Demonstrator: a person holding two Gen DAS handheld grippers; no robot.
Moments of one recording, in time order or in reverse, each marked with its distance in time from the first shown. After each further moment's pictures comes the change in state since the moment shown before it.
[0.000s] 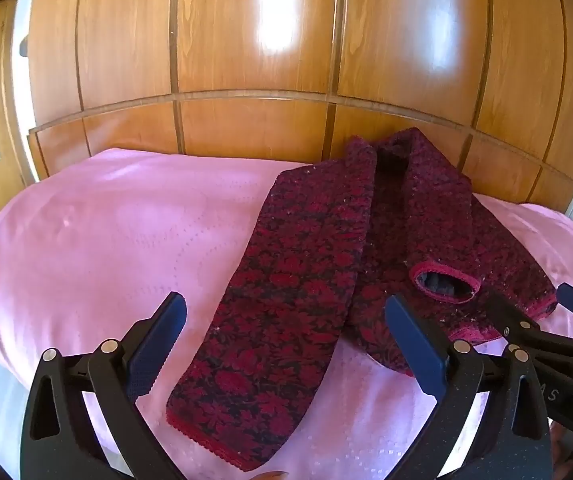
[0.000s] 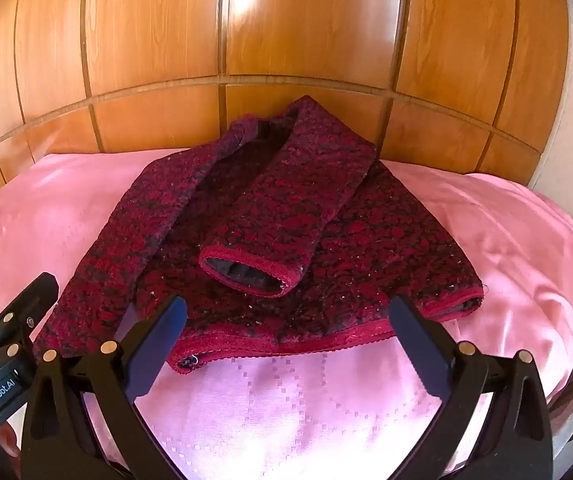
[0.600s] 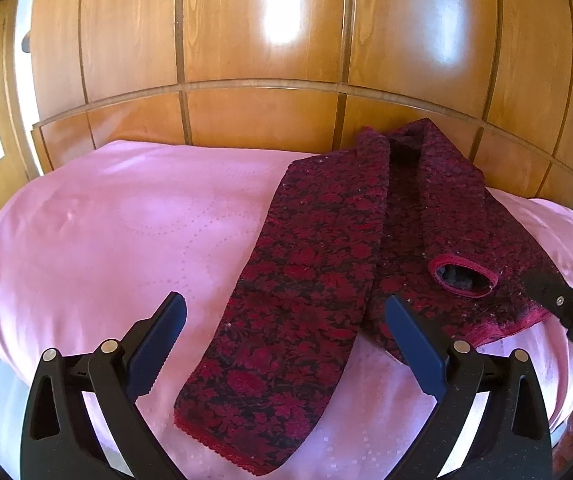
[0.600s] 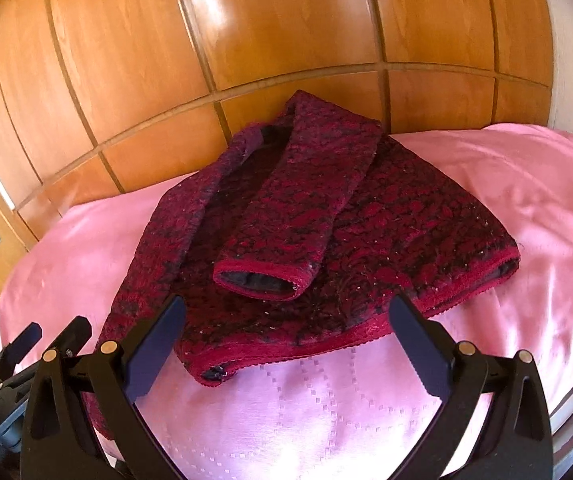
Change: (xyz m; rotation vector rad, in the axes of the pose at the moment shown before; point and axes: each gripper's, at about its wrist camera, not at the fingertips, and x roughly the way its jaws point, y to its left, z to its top) left arm 0.006 0.007 0.000 -0.008 0.023 0.030; right arm 0.001 -0.034 -0.002 0.215 -0.007 0.173
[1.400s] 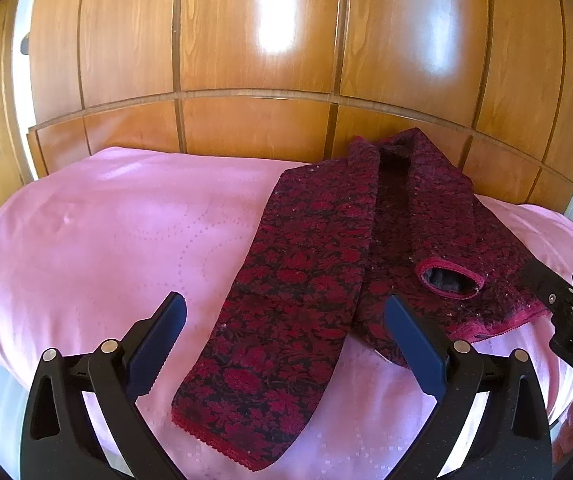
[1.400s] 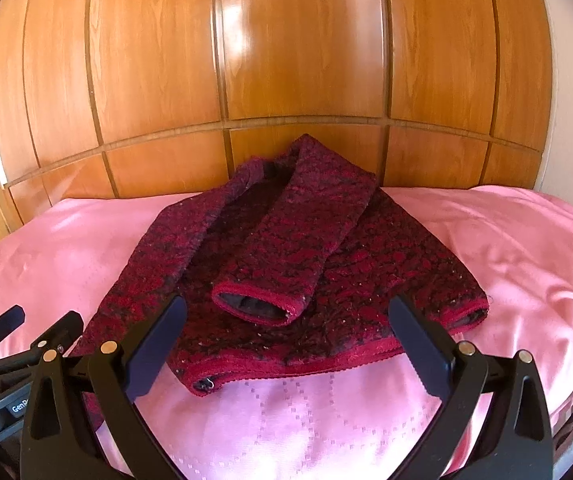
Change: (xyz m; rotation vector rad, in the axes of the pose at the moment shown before) left arm -0.011 -0.002 0.003 0.000 -0.027 -0.034; right arm -0.022 0.022 -0.002 -0.155 -0.134 -0.092
